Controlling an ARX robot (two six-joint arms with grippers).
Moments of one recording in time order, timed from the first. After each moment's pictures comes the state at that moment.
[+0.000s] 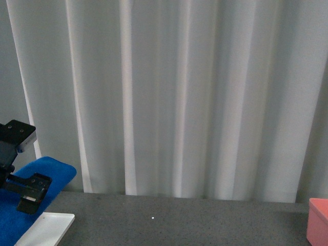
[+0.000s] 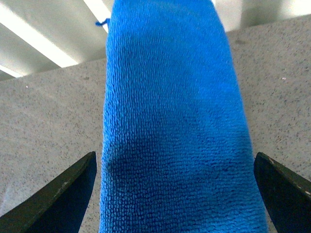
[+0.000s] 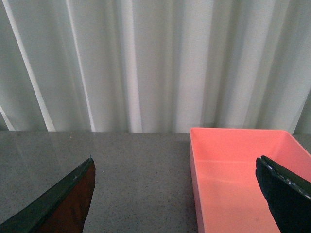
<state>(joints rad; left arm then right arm) 0.07 1.89 1.04 0.31 -0.14 0.34 0.00 0.00 0.02 0.00 0.00 -0.01</state>
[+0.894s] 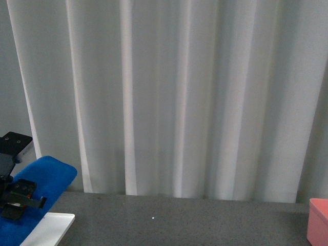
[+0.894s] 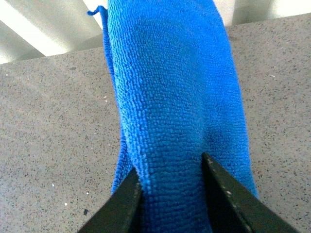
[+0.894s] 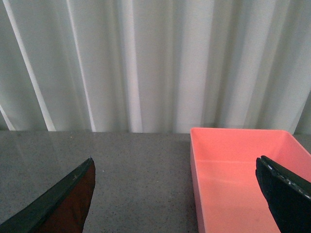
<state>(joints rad) 0.09 1.89 1.02 0.30 -0.07 0.28 0.00 0.00 0.02 0.00 0.00 -0.01</state>
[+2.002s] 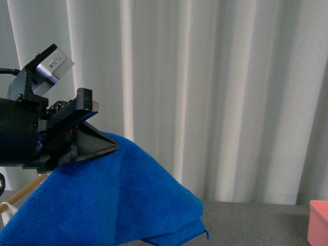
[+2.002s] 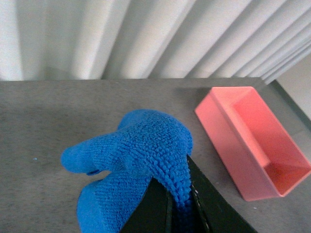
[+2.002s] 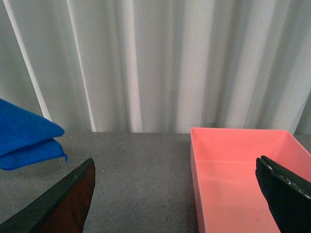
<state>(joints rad) -0.19 1.42 0.84 0.27 0.48 -0.27 0.00 0.00 0.02 0.00 0.00 -0.01</state>
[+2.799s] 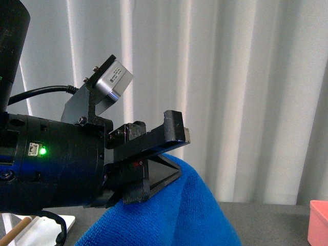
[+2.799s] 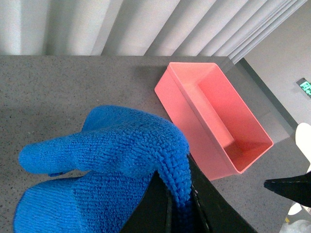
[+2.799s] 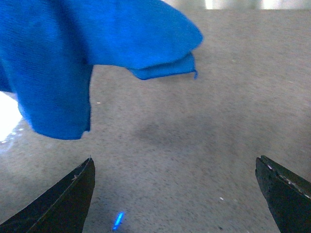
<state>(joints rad) -0.43 1.42 0.78 0.35 0.38 -0.36 -0.07 0.67 0.24 -0.13 -0.64 -0.04</state>
